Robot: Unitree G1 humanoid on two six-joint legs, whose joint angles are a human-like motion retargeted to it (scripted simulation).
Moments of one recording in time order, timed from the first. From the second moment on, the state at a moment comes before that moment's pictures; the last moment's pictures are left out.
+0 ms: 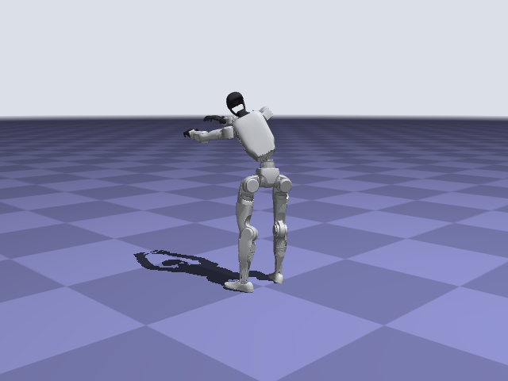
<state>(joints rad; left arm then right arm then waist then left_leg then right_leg) 1.15 2.25 1.67 0.78 -0.14 -0.22 0.04 -2.06 0.04 0.73 1.08 -0.19 0.09 -0.37 -0.21 -0.46 0.35 0.08 0.20 0.67 -0.03 -0.05 -0.23 -0.12 -0.03 -0.16 -0.04 0.15 0.26</state>
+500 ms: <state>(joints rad) 1.15 2.25 1.59 0.82 -0.05 -0.21 0.04 -0.54 -0.07 0.33 1.01 0.76 -0.05 -0.20 -0.34 -0.39 0.32 0.17 0.14 0.72 -0.03 -0.12 -0.20 -0.07 -0.09 -0.10 0.00 0.06 0.26</state>
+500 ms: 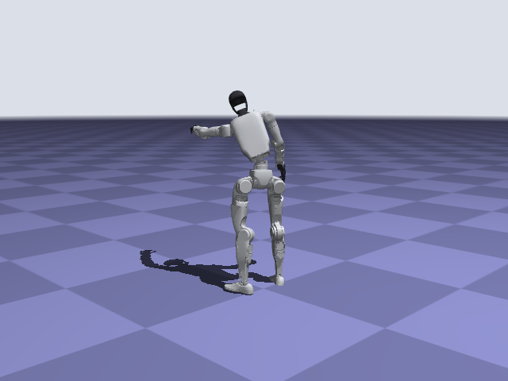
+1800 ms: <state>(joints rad) 1.15 2.25 1.68 0.62 -0.11 -0.22 0.05 -1.40 0.01 0.50 0.76 0.25 -0.02 -0.27 -0.22 -0.41 0.37 0.08 0.13 0.59 -0.08 -0.04 -0.24 -0.10 -0.12 -0.22 -0.01 0.09 0.26</state>
